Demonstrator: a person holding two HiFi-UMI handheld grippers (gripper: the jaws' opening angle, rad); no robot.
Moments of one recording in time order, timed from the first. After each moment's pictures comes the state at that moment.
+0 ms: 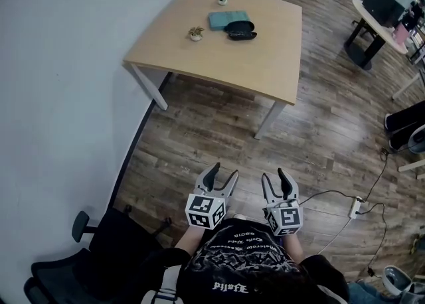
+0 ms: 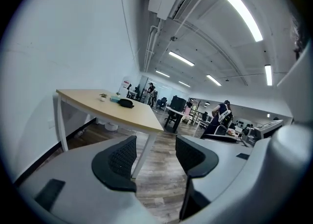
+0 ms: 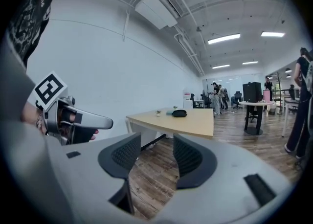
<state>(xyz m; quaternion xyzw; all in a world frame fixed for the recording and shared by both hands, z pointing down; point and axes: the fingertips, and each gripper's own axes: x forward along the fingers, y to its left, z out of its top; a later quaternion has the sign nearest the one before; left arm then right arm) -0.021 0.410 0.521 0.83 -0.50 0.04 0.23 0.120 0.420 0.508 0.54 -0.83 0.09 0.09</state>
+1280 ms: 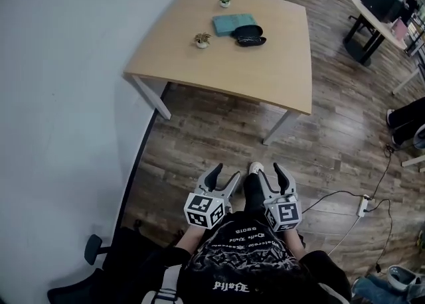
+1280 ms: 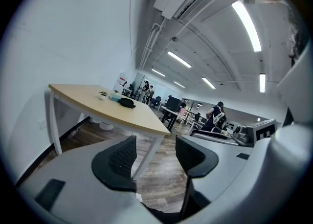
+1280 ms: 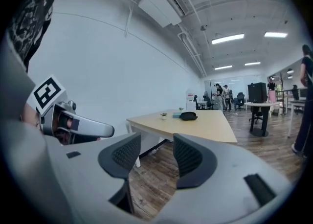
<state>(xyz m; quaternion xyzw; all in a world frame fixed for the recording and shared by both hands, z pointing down) -0.104 0.332 0.539 0.86 -0.45 0.03 0.25 0.013 0.333 0.516 0.54 -0.83 0.08 0.08</state>
